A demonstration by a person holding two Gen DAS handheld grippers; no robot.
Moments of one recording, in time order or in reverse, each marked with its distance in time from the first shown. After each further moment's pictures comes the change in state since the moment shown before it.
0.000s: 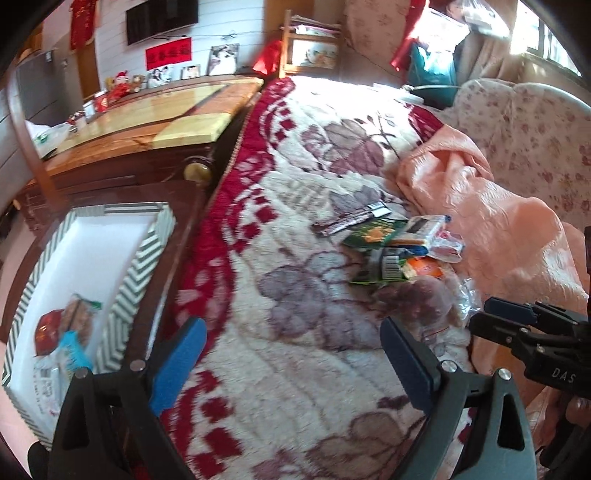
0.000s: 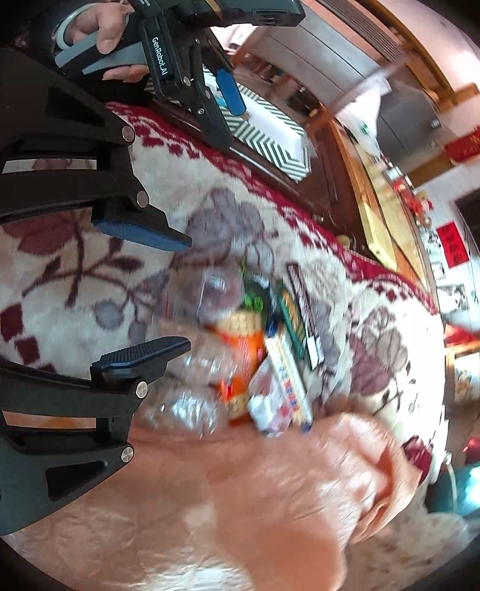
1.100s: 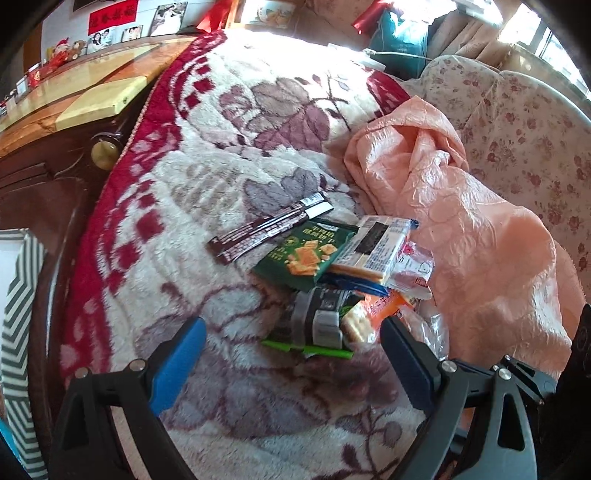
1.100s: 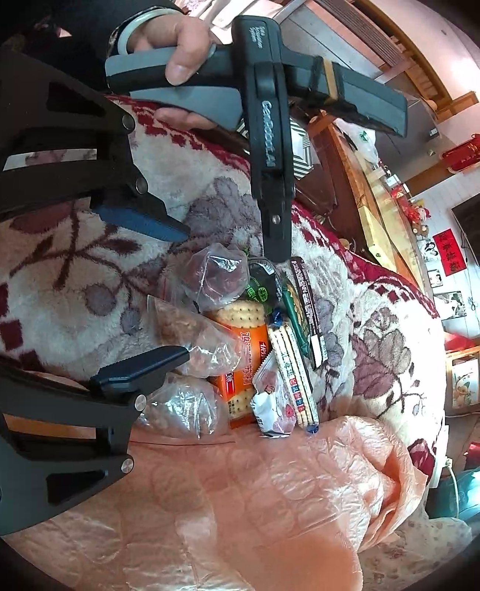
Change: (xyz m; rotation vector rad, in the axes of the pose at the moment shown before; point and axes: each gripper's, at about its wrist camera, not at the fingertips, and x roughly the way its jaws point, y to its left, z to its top) left arm 0.086 -0.041 0.054 0.019 0.166 -0.251; right arm 0.014 -0.013 -0.009 -0.030 -0.023 0.034
